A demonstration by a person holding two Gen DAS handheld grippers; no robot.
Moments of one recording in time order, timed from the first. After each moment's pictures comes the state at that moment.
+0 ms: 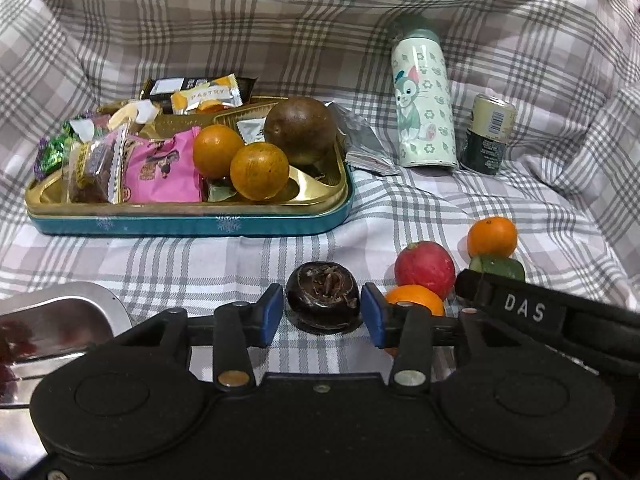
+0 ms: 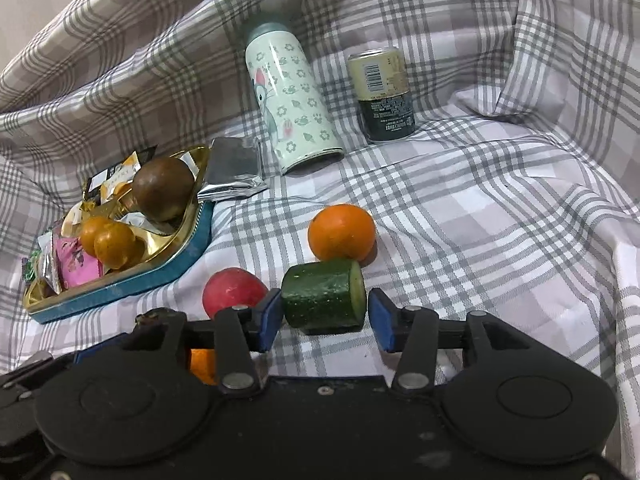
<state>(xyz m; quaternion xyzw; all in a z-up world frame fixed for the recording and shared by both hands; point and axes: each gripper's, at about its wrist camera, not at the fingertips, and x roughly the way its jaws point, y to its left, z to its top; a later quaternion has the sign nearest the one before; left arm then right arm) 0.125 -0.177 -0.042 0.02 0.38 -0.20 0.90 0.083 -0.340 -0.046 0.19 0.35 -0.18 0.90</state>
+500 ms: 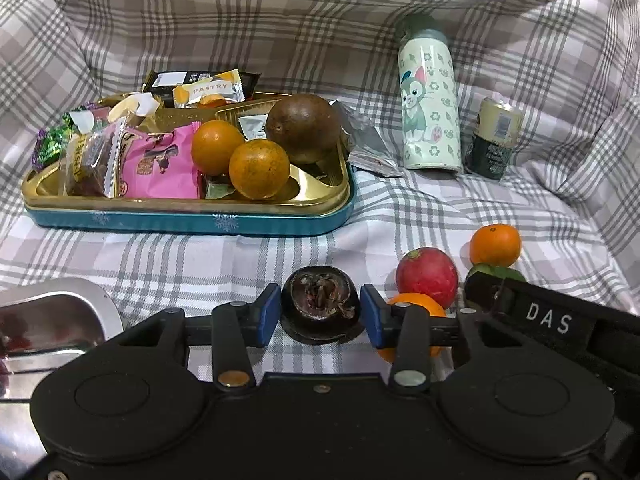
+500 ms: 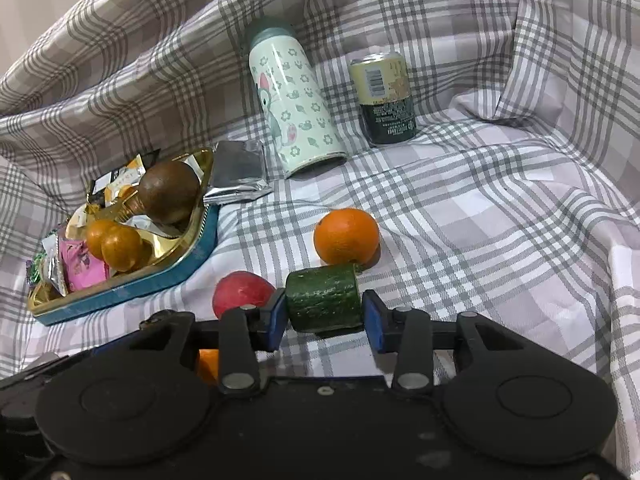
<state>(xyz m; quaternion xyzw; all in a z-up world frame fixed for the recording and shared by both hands) 0.128 -0.177 -0.045 0.01 0.38 -0.20 0.90 0.079 -0.336 -0.040 0.20 0.34 -0.18 0.90</state>
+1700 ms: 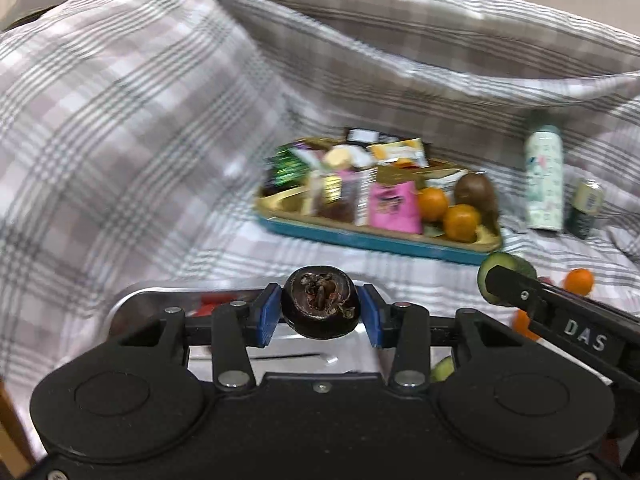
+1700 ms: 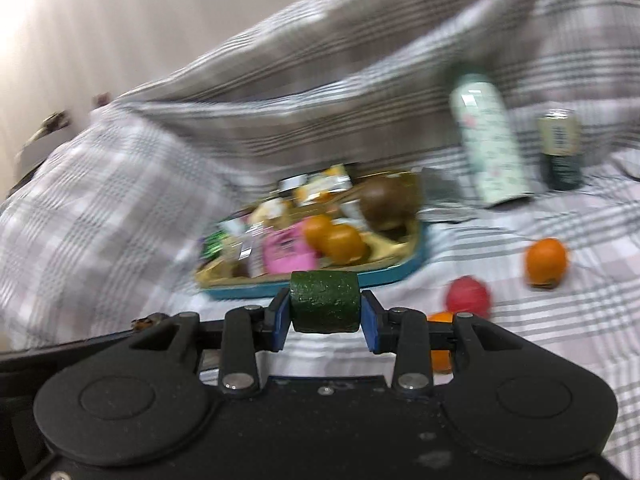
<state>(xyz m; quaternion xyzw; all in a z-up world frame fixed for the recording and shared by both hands) 0.069 -0.047 0.022 -0.01 0.34 -0.03 0.94 0.058 -0.249 -0.001 0.18 0.27 0.05 0.95</state>
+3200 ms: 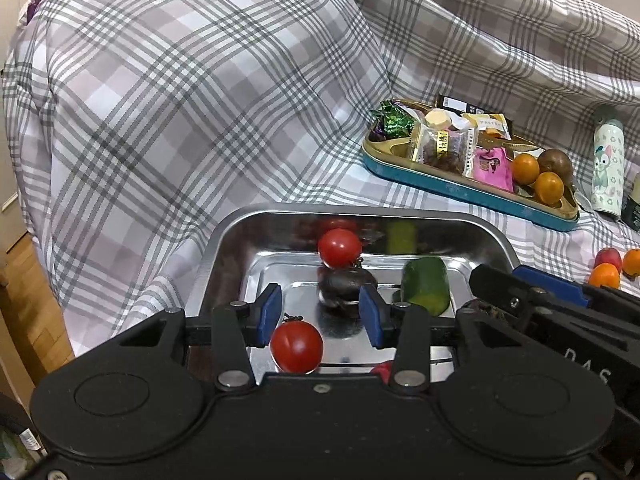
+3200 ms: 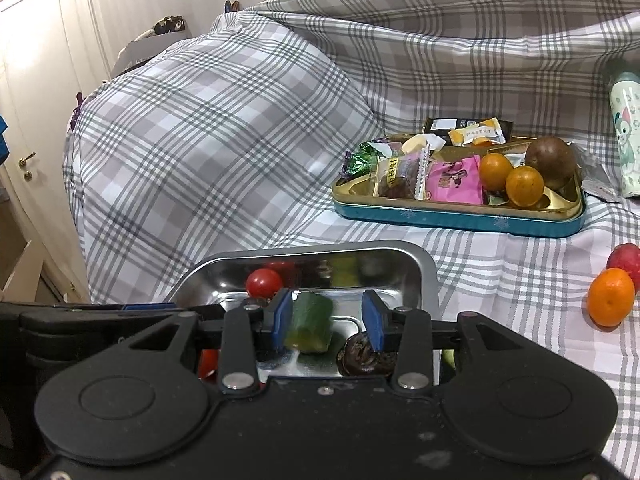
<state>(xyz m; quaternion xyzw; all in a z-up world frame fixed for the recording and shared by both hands) 0.036 0.021 -0.001 -0.03 0.37 0.04 0.93 0.043 -0.148 -0.012 0.09 0.30 0.19 0.93</state>
